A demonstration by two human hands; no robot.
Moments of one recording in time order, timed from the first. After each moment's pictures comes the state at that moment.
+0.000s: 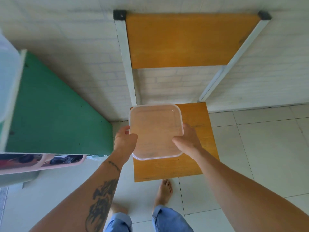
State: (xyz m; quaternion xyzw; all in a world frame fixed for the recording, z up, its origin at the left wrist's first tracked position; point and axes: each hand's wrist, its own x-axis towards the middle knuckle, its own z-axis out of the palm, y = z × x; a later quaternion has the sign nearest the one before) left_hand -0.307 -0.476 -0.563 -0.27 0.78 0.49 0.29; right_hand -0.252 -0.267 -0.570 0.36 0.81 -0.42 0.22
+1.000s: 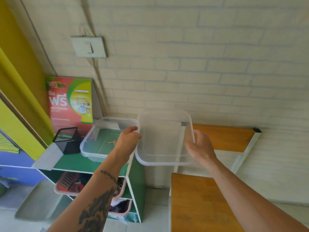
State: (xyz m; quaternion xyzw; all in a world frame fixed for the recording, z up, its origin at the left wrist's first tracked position) left_hand -0.330 -0.654 -0.234 -0.17 0.75 0.63 0.09; right_hand -0.305 -0.413 -0.262 0.15 0.88 -0.44 -0.02
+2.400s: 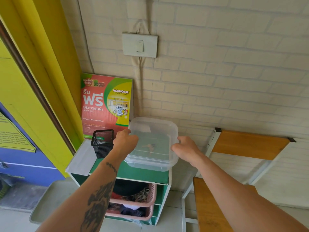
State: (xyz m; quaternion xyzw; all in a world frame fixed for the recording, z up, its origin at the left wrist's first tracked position) left_hand -0.395 -0.840 -0.271 -0.15 0.87 0.46 0.08; right_hand -0.372 -0.615 -0.280 0.12 0.88 -0.44 0.11
